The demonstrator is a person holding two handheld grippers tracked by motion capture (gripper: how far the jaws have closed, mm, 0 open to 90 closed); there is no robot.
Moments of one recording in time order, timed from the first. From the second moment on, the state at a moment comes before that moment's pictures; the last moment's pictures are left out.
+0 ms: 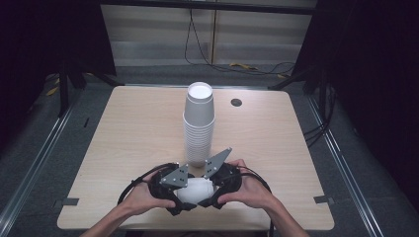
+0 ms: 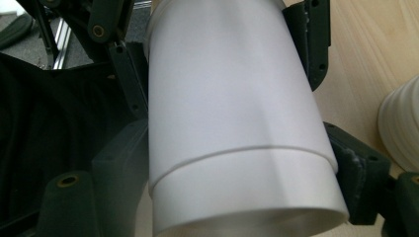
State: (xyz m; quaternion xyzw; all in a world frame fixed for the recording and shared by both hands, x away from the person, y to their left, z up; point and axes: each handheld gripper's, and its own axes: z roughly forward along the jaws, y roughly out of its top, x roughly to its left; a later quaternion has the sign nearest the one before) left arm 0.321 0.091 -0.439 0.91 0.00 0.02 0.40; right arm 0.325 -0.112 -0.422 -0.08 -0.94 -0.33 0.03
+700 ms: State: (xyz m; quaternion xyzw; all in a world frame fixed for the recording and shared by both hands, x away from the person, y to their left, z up) left arm 0.324 0.106 -0.431 0.88 0.01 0.01 0.48; right arm 0.325 -0.112 -0.421 -0.09 -0.94 -0.34 0.03
